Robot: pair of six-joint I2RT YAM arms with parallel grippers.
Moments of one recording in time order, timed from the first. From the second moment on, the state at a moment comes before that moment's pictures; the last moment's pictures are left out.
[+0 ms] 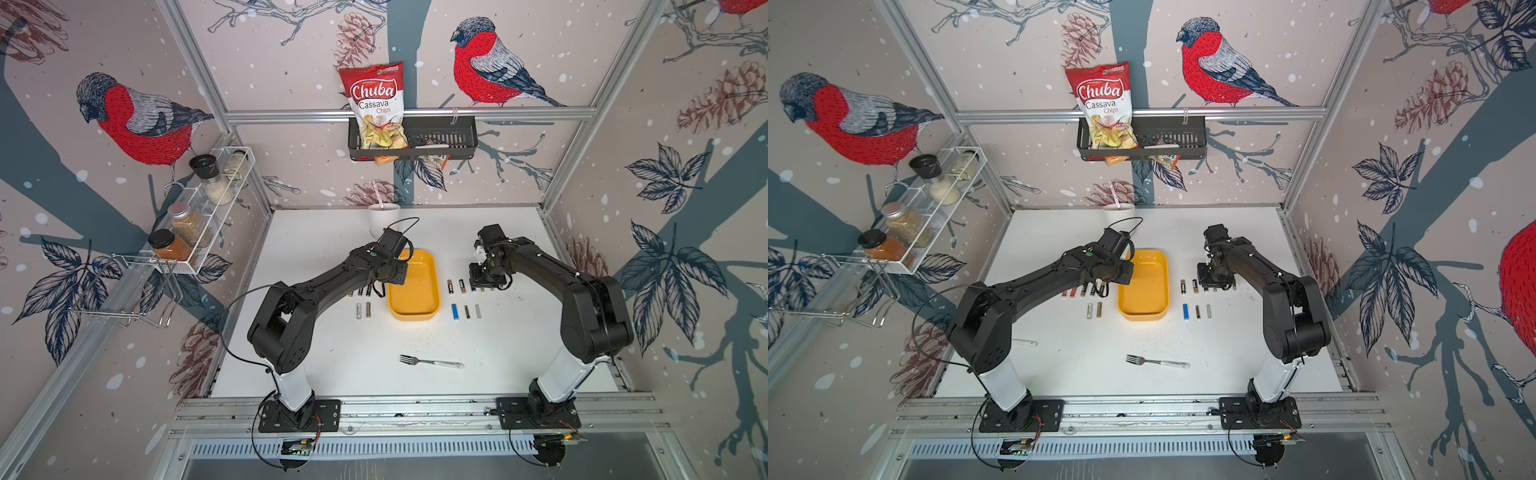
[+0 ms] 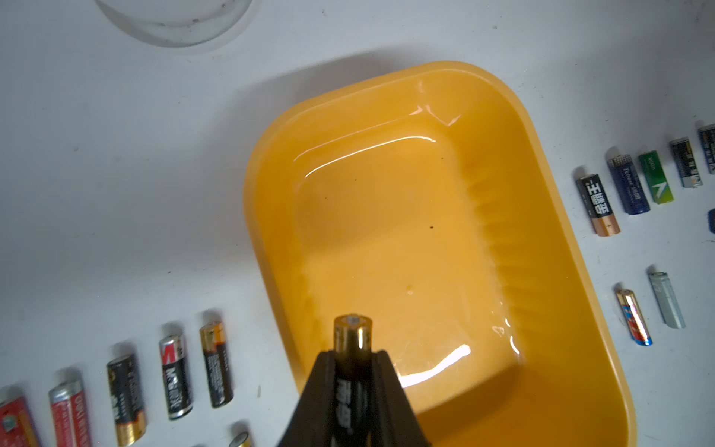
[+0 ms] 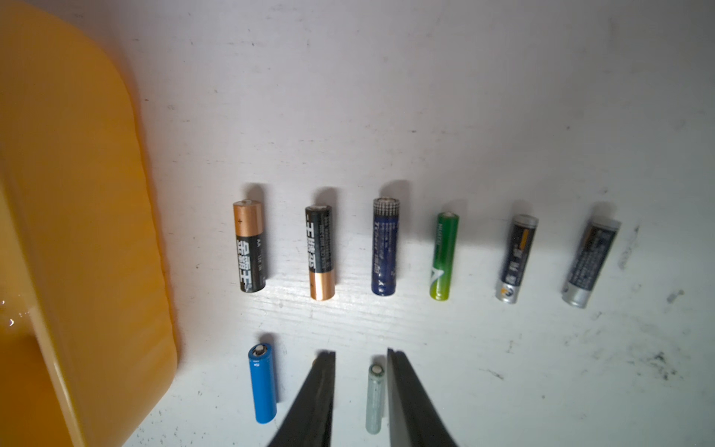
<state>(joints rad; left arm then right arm) -0.63 1.73 1.29 -0.57 -0.06 -0.33 0.32 1.73 1.23 -0.82 -0.11 0.19</state>
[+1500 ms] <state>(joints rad) -0.35 1.40 0.71 -0.41 -0.01 -0.44 0.38 1.78 1.29 -0.85 -0.10 0.19</state>
